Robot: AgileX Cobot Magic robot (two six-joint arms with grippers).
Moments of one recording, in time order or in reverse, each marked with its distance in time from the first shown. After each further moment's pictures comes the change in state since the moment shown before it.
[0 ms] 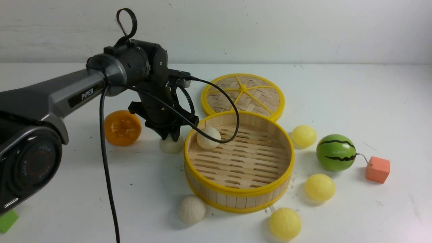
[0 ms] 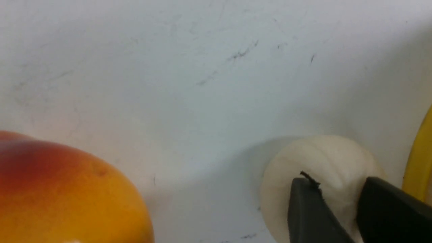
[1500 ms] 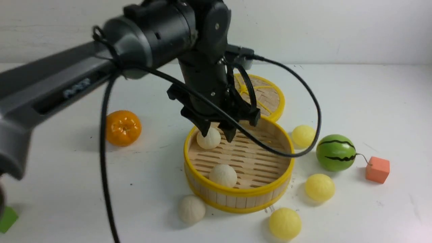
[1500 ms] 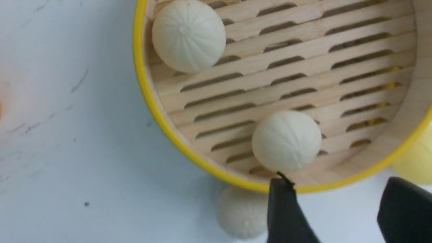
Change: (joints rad) right arm 0.000 0.000 0.000 0.001 0.000 0.000; left arm -0.301 -0.350 0.088 0.022 0.248 -0.162
